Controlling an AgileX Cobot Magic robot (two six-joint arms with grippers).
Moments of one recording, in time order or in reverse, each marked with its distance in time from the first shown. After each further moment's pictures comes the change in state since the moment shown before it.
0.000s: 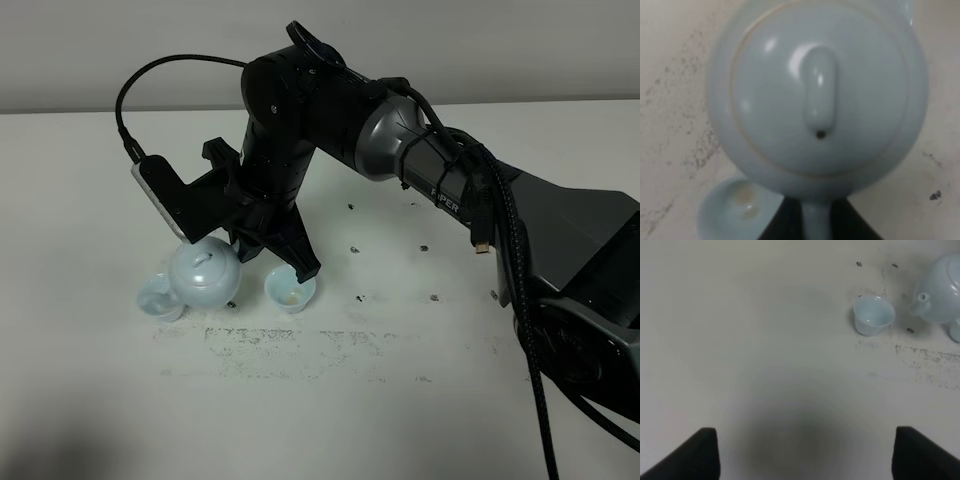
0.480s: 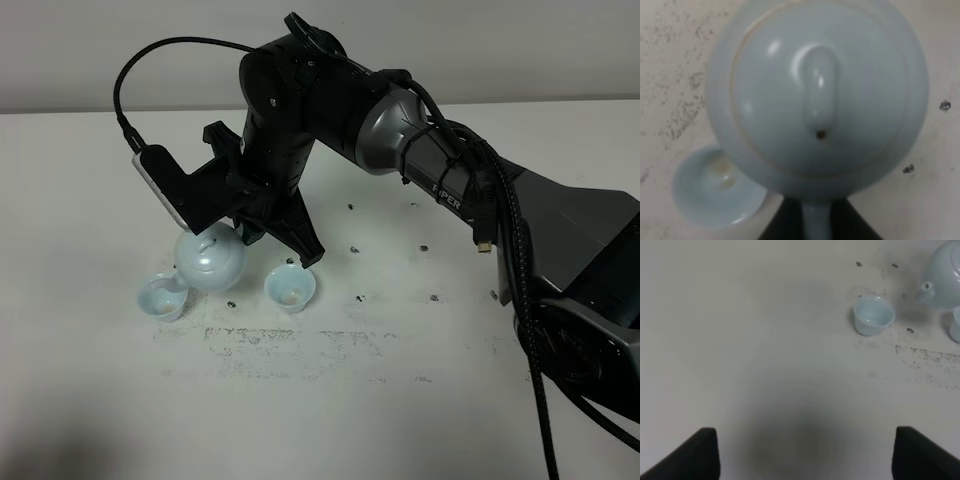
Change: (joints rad) left arm 0.000 0.000 0.000 0.000 0.000 0.000; right arm 0.000 0.000 -0.031 -0.073 -0.004 -0.008
